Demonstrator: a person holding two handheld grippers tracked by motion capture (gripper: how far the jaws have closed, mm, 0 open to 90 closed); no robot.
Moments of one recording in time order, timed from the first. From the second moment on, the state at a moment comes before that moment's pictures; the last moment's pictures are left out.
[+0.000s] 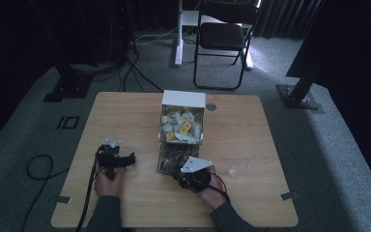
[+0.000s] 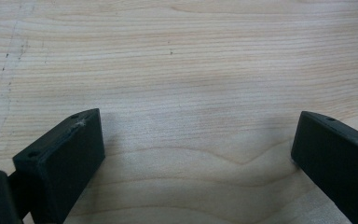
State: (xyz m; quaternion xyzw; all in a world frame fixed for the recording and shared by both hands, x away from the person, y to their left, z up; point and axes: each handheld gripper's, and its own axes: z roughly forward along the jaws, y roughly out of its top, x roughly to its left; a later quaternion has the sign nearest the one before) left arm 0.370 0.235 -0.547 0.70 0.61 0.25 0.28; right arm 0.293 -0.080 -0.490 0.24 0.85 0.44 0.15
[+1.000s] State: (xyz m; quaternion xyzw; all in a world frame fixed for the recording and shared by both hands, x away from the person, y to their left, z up) left arm 0.370 0.235 -0.547 0.70 0.61 0.25 0.28; right arm 0.292 -0.079 -0.481 0.24 0.84 0.46 0.17
